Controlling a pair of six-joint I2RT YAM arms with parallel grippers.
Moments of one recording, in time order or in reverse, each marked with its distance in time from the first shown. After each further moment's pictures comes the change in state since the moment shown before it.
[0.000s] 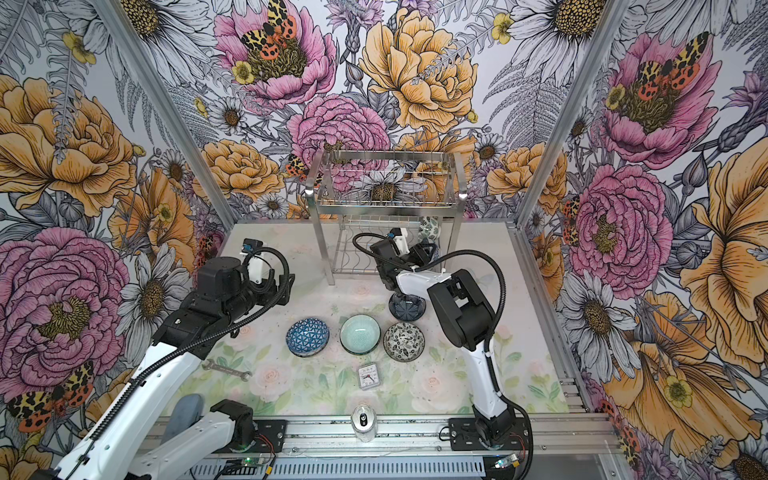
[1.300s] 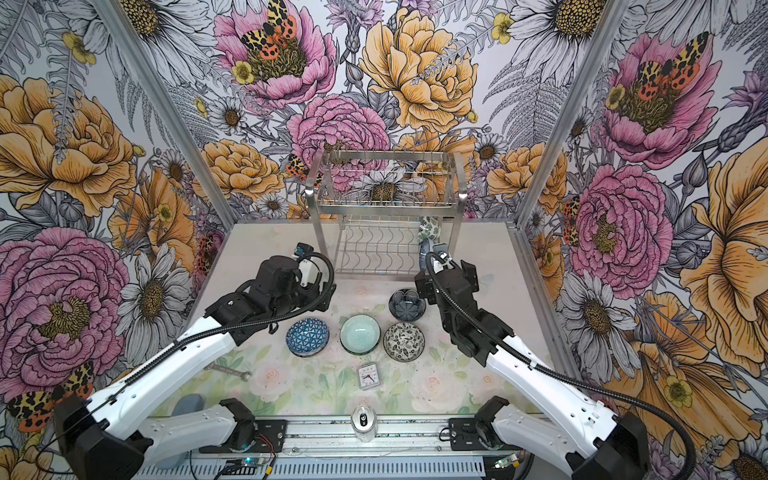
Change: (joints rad) left arm -0.347 0.262 0.053 0.069 -0.107 -0.156; right arm 0.042 -1.182 -0.619 -0.243 -0.731 0.398
